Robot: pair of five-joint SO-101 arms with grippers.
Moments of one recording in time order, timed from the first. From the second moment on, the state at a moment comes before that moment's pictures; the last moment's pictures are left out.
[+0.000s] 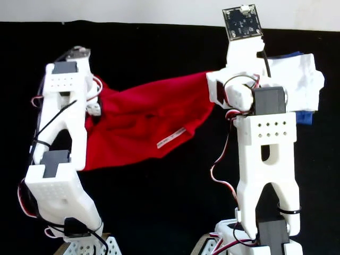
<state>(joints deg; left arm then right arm) -12.0 19.9 -11.5 80.3 -25.2 -12.9 -16.1 -9.2 77.2 7.4</state>
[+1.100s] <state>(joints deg) -14.9 17.5 -49.5 100.7 -22.0 -8.3 -20.0 -10.2 70.2 7.4</state>
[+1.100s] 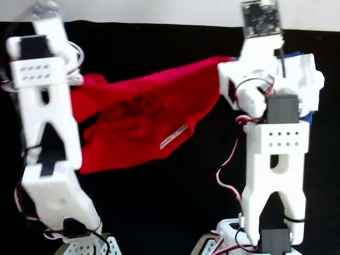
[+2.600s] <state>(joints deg) -14.7 -32.0 -49.3 98.9 -21.8 -5.3 -38.6 -59.0 86.7 13.2</state>
